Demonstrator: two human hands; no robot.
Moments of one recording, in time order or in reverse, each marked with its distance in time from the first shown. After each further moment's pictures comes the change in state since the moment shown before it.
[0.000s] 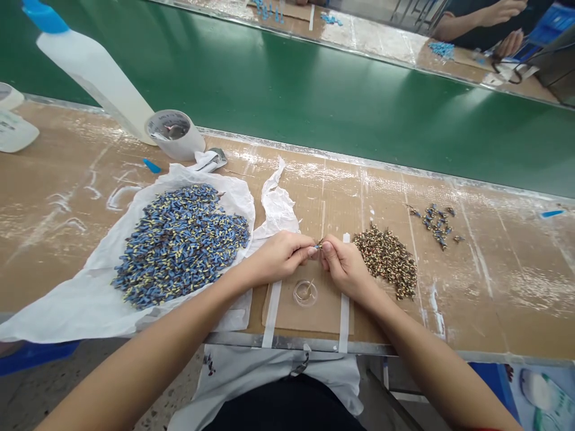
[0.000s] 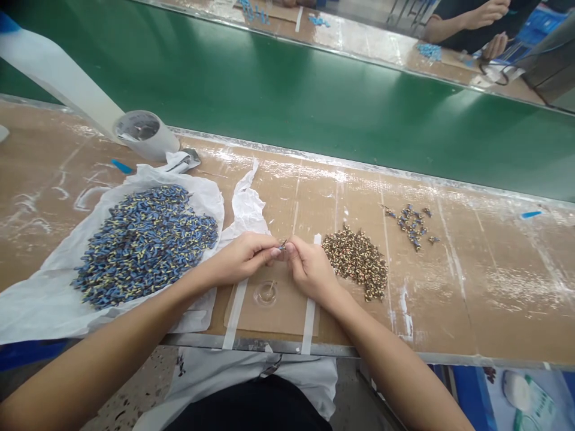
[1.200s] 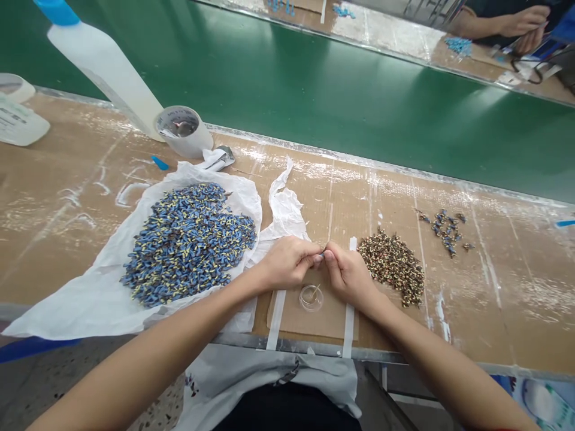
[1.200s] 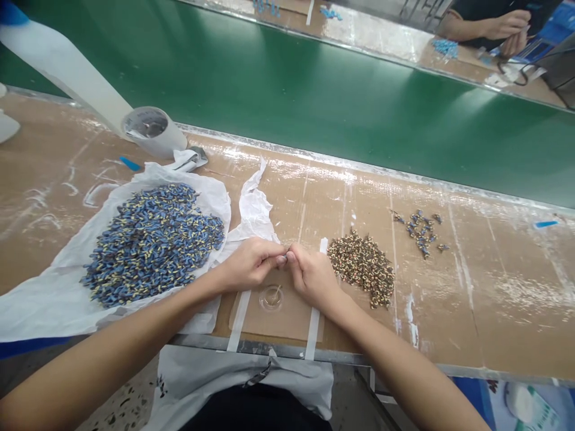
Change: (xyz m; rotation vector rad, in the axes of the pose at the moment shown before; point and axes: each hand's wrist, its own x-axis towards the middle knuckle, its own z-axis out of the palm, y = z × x) left_hand -0.003 -0.007 0.013 0.047 0.078 0.045; right_hand -0.003 0.005 0.010 -0.271 -0.009 -0.084
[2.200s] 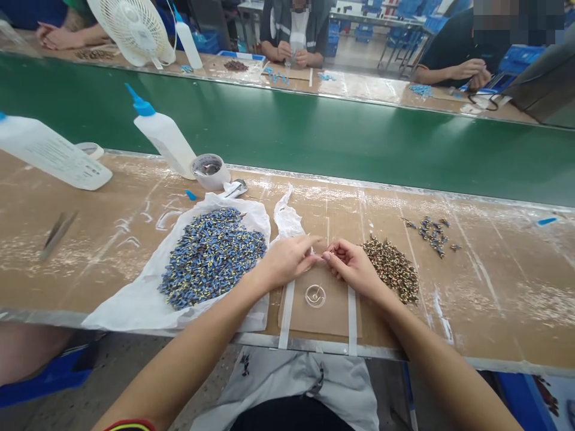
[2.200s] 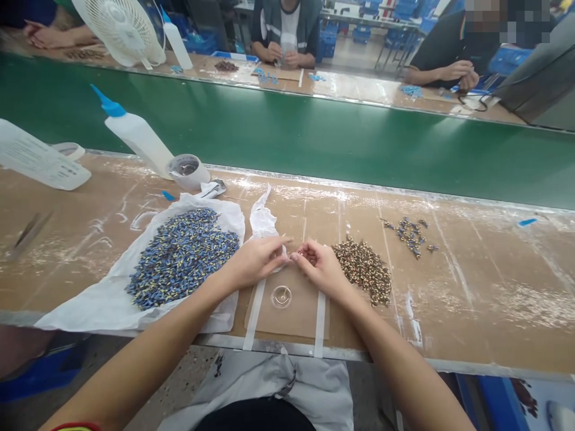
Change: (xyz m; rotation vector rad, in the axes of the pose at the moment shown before) left_hand -0.006 0.013 -0.025 0.391 0.114 0.040; right_hand 0.007 -0.005 -0.017 0.627 0.031 0.162
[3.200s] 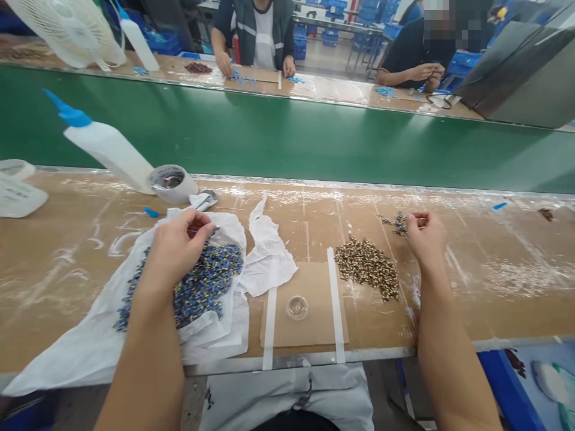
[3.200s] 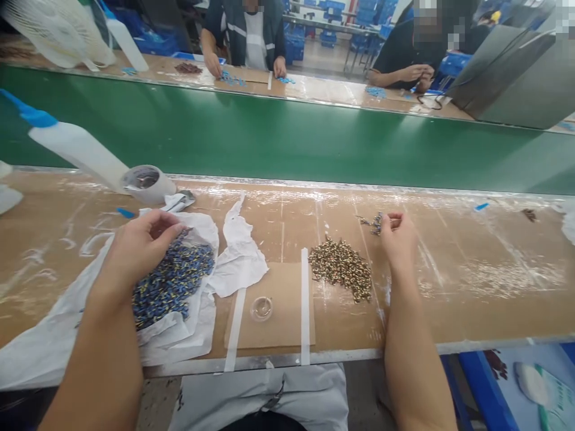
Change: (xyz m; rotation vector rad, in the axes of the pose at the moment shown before) left_hand -0.028 -0.064 -0.090 0.004 0.407 -0.601; right_hand -0.014 0.048 -0.183 -0.686 1.052 0.270
